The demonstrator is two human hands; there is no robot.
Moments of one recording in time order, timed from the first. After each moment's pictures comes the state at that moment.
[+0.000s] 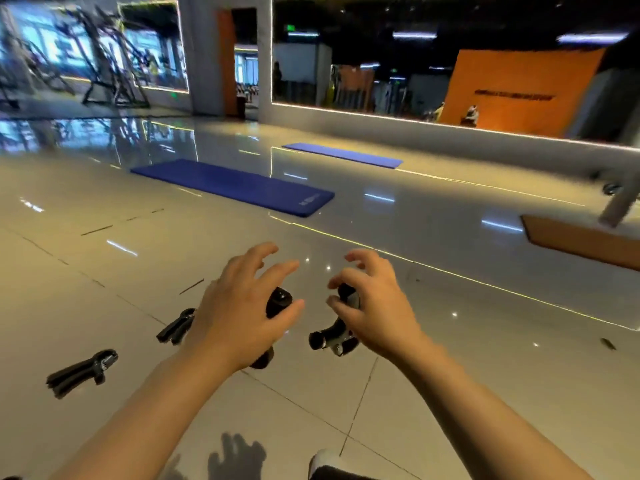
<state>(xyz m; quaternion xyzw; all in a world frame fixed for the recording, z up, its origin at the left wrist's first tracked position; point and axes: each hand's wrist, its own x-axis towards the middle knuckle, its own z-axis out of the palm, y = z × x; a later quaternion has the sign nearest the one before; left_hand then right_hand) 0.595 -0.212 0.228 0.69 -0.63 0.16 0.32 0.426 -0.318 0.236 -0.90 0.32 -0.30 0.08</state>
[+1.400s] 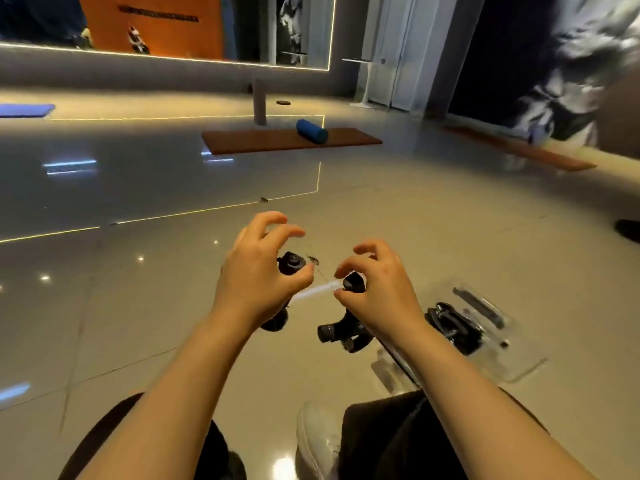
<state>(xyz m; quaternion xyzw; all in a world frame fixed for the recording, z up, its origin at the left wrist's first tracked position) 0.120 -0.083 0.221 0.34 -0.85 -0.11 0.40 -0.034 0.012 0.219 -0.59 0.74 -0.32 0.00</state>
